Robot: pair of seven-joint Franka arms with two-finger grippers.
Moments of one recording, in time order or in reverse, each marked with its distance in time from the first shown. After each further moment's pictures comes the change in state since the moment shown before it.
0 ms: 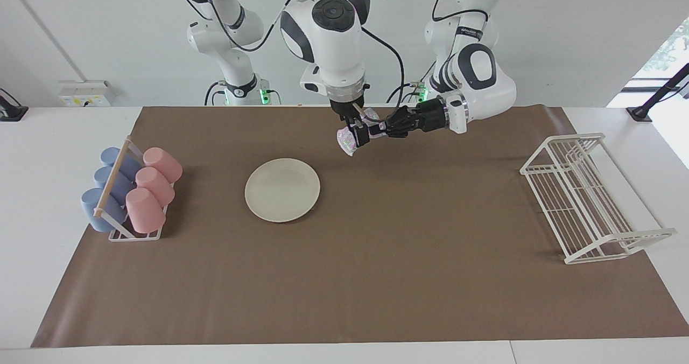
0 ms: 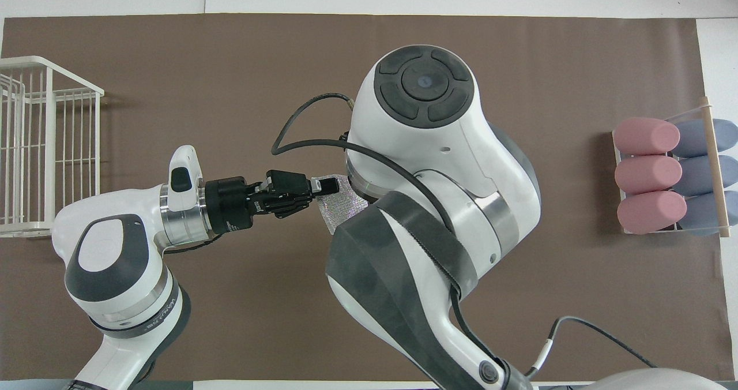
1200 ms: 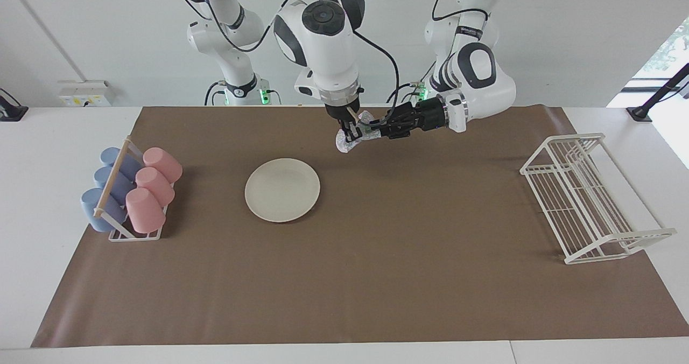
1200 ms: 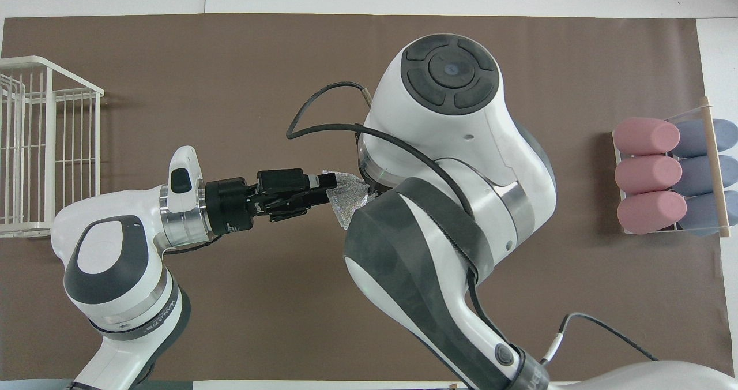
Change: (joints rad) left arm -0.001 -0.009 -0.002 -0.002 0.000 -0.001 0.000; right arm -0.037 -0.004 -0.003 -0.019 0.016 0.038 0.000
